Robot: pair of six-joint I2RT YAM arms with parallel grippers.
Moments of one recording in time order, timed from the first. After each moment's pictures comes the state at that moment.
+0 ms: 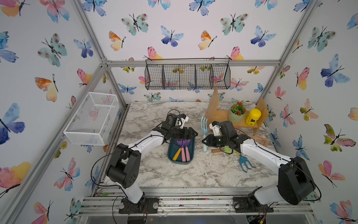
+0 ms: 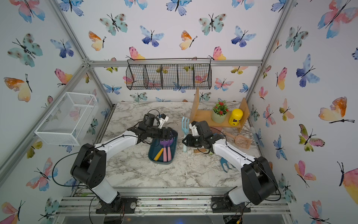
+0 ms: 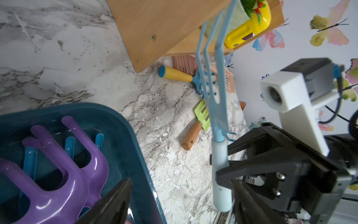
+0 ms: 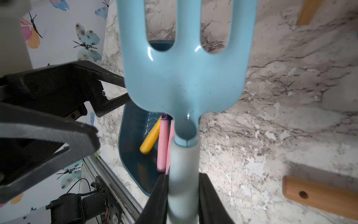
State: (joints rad) left arm -0.50 1.68 1.15 -0.16 0.67 -0.46; right arm 0.55 1.48 0.97 -0.32 -0.43 0.55
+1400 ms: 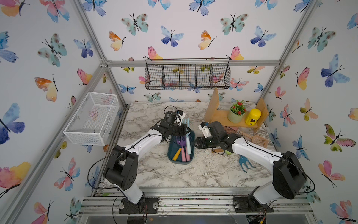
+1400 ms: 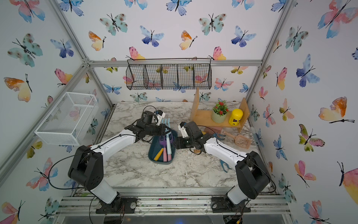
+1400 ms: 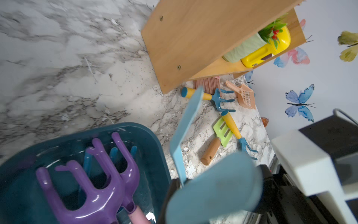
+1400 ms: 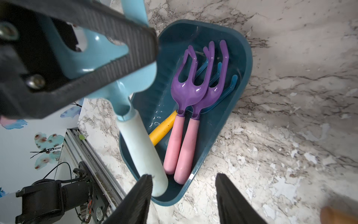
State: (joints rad) left arm -0.48 1.64 1.19 -0.22 0.47 -0.41; right arm 0.69 1.54 1.05 -0.34 -0.32 0.47
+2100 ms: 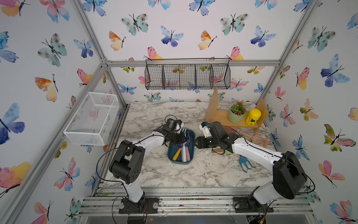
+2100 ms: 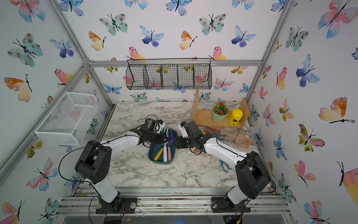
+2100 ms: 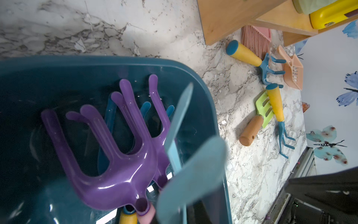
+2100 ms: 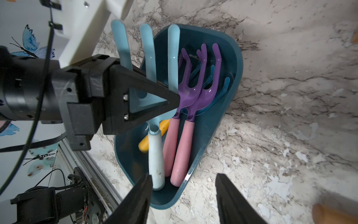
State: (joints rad) left arm -0.48 1.75 1.12 -0.28 0.46 -0.39; right arm 0.69 1.54 1.05 -0.34 -0.29 0.48
